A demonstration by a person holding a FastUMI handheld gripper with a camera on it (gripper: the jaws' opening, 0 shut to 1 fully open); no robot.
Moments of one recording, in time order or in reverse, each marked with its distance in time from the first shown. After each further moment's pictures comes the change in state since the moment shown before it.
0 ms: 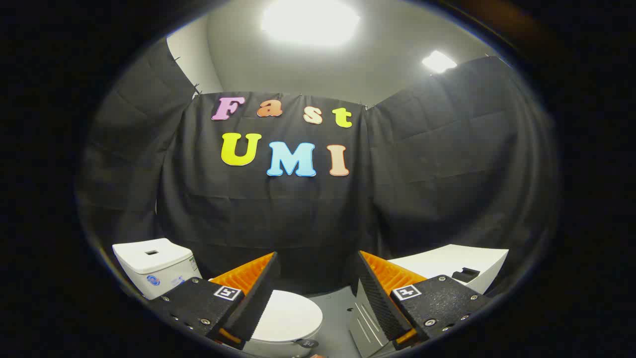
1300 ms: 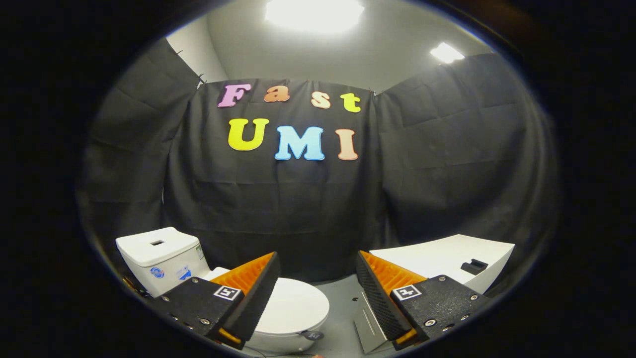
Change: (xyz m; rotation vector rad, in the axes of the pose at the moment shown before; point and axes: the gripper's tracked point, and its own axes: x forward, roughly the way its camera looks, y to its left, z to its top) arm 0.010 0.013 -0.034 0.017 0.119 0.043
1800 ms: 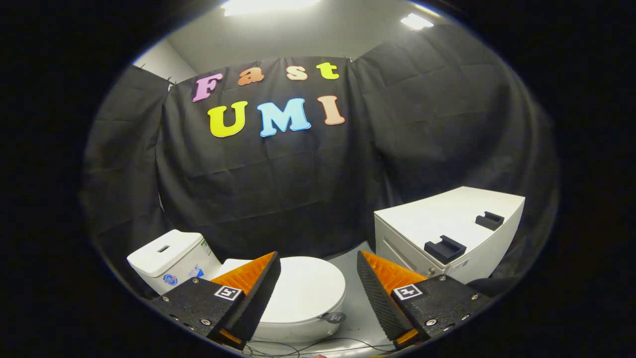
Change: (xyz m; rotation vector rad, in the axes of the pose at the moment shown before) arm 0.006 -0.004 -0.056 0.205 0.200 -0.025
